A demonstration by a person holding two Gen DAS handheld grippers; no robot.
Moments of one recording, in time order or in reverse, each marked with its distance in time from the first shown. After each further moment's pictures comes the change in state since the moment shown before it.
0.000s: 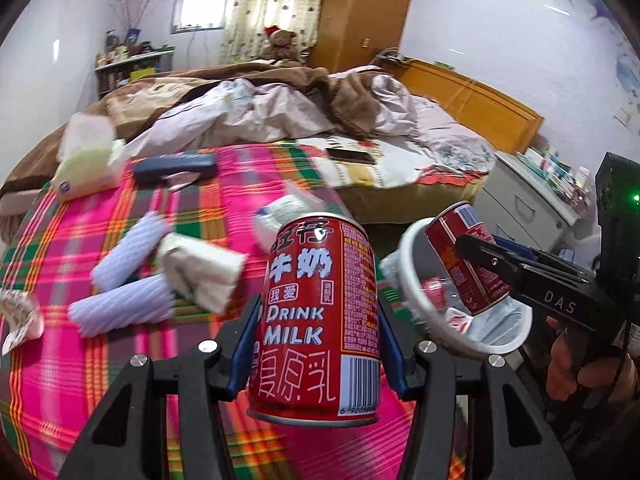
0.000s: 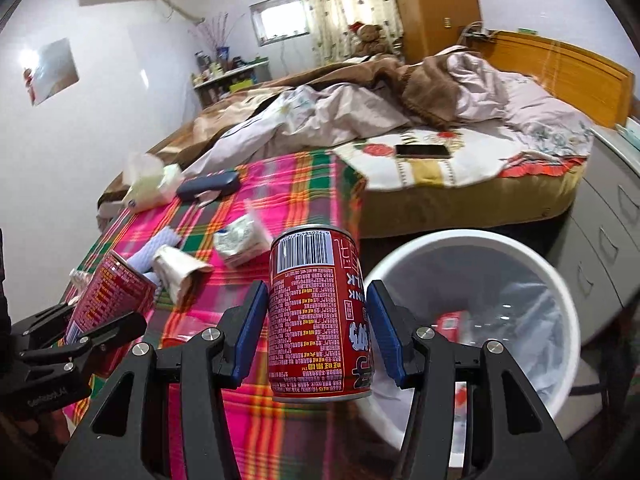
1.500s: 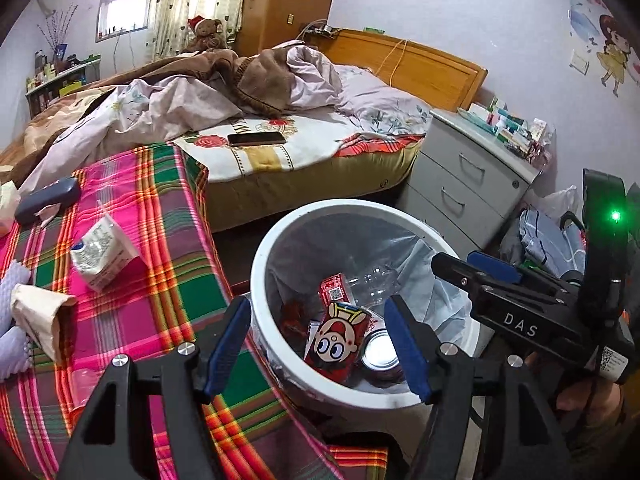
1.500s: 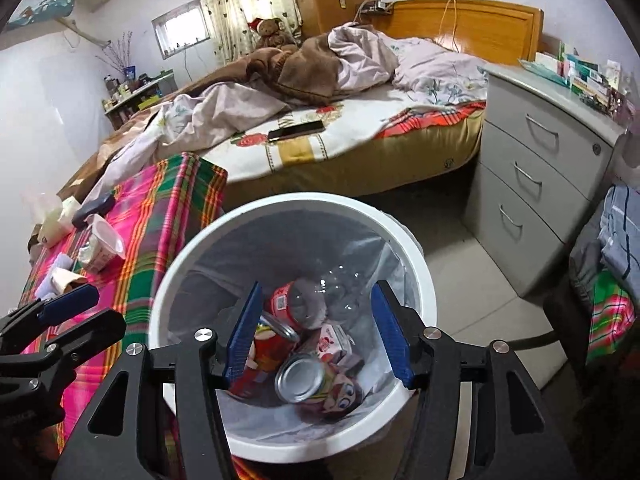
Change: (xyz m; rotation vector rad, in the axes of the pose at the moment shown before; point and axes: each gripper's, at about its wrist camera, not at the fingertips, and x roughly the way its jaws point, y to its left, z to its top) left arm 0.065 -0.125 0.013 0.134 0.071 -0.153; right arm -0.015 -0.107 -0.025 0.175 0.018 -0.225
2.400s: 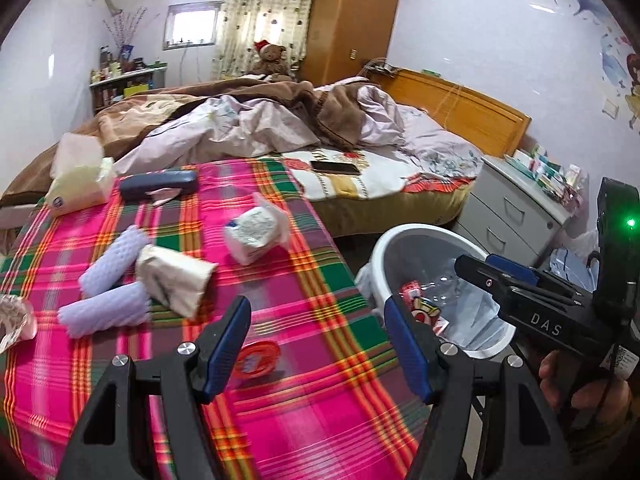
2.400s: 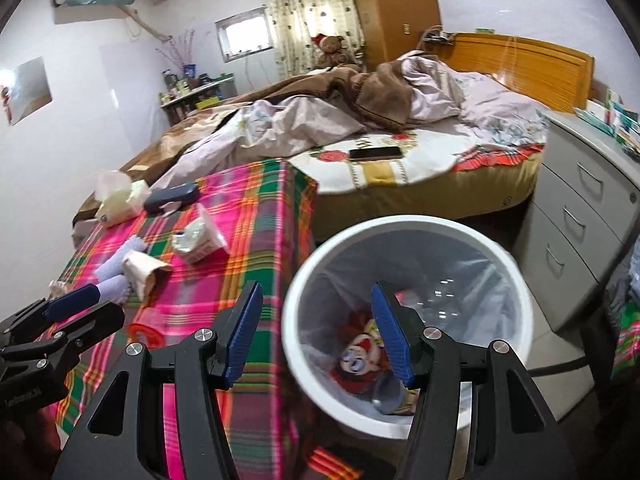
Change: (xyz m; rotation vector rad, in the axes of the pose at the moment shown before) left arm -0.090 0.087 -0.040 -0.114 -0.128 0.168; right arm -0.021 0.096 -0.008 -0.136 -0.067 0.151
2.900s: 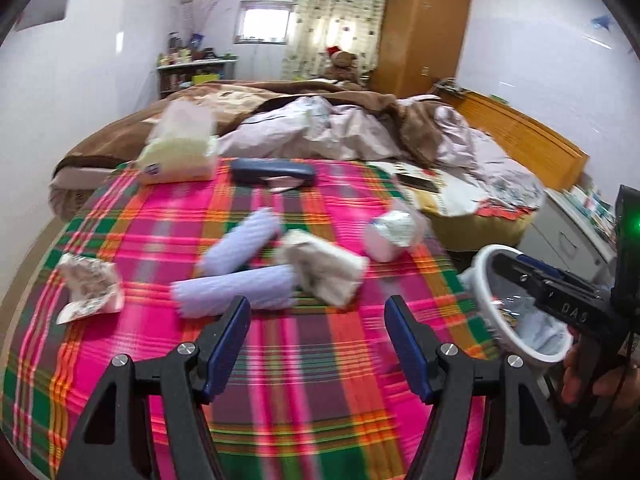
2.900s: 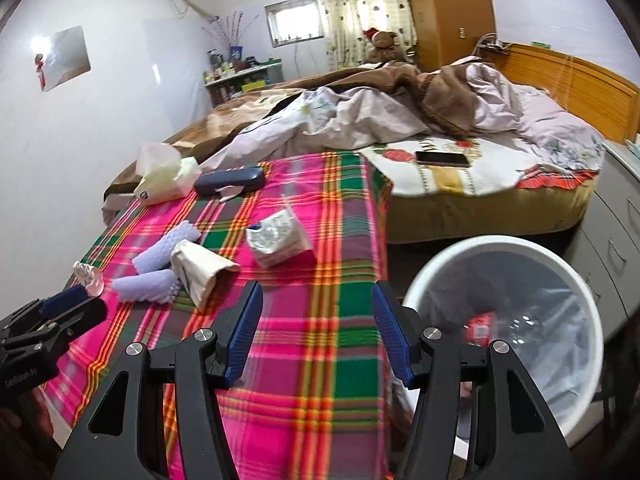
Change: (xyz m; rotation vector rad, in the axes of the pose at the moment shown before) left arm -0.030 0.111 -0.019 -0.145 -0.022 0.188; right arm 0.031 0.066 0.007 -0.099 0.038 0.102
